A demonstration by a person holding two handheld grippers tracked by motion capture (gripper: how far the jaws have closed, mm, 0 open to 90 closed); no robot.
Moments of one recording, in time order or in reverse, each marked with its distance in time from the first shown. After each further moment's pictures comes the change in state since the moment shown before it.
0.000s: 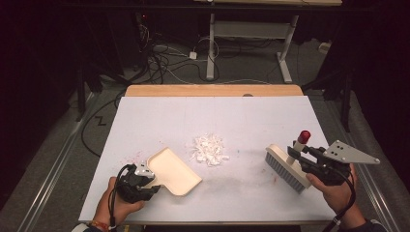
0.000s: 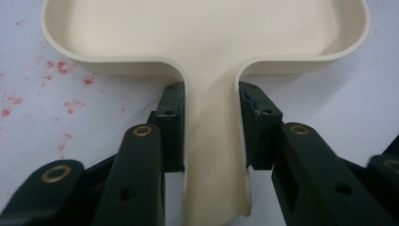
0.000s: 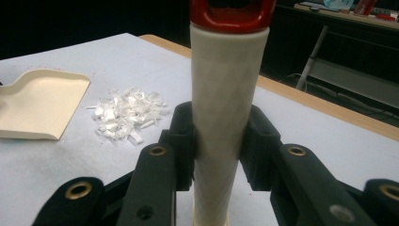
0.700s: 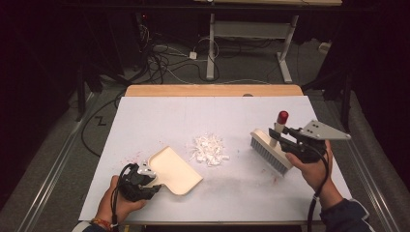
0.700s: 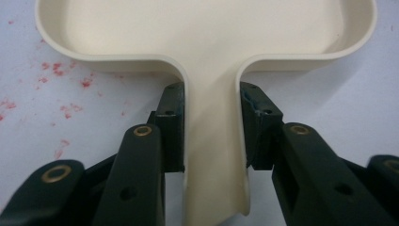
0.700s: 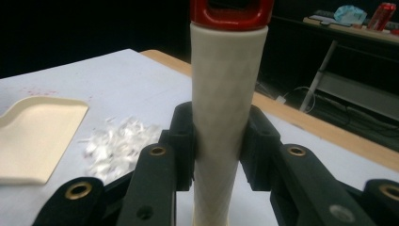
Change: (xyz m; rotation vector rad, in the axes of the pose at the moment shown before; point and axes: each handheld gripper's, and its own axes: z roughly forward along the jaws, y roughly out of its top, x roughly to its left) left arm 0.003 0.002 0.008 0.017 -0.003 0.005; right arm 0.001 0.036 0.063 -0.026 0.022 -0.024
